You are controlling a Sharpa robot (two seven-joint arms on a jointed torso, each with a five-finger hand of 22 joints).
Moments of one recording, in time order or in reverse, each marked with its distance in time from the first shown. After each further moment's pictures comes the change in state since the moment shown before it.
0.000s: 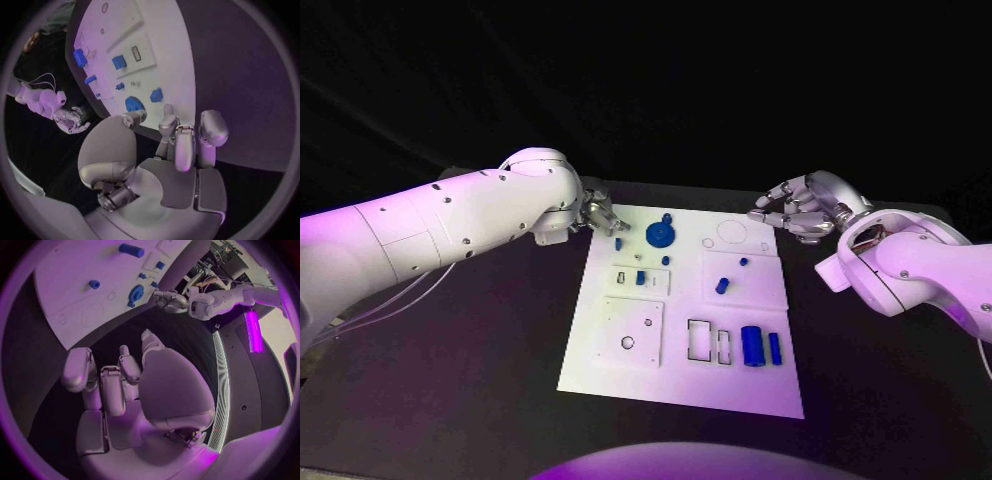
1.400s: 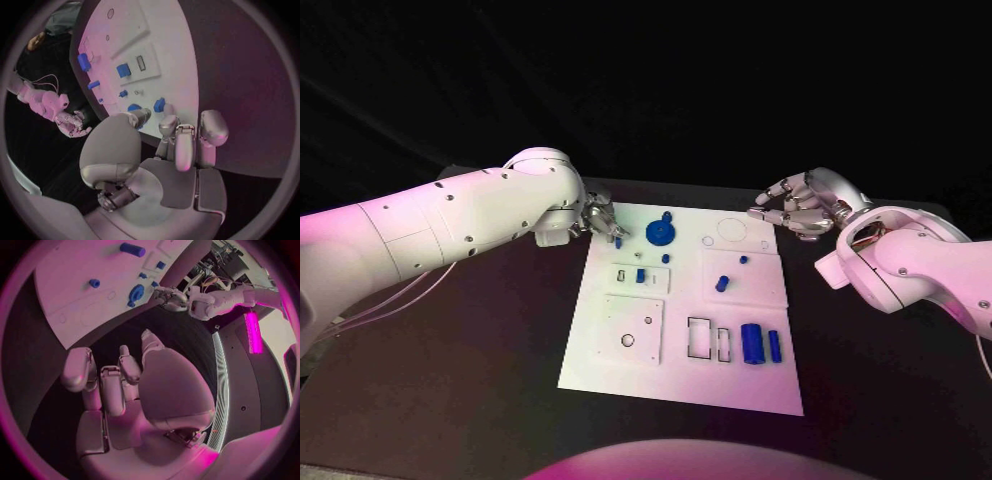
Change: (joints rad) left arm 0.000 0.009 -0.012 -0.005 0.038 0.050 0.001; left_hand 0.107 0.019 -0.015 -0.002 0.000 0.021 -0.001 -0.008 -0.013 -0.004 0.003 0.000 0.001 0.000 0.000 -0.004 0.000 0.000 -0.004 0.004 -0.004 0.001; right arm 0.000 0.005 0.000 -0.006 -0.010 0.000 -0.001; right_hand 0.000 0.000 0.000 0.000 0.000 0.000 0.000 0.000 0.000 0.000 0.000 0.000 -0.001 0.000 0.000 0.000 0.000 0.000 0.000 0.000 -0.004 0.000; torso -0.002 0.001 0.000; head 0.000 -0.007
